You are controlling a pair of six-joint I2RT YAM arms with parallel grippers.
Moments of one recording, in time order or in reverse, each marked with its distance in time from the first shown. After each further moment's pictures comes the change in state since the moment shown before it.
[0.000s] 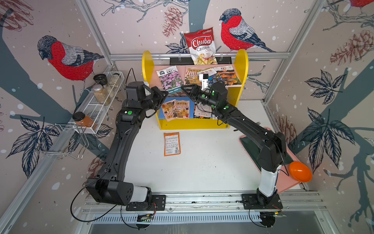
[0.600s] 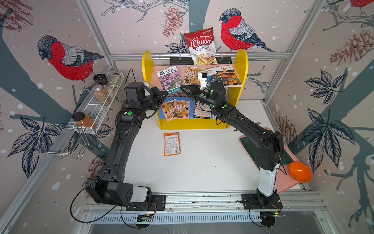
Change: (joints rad) left arm 0.002 -0.009 -0.009 -0.001 0.001 0.000; right arm 0.006 0.025 0.037 -0.001 -0.002 0.020
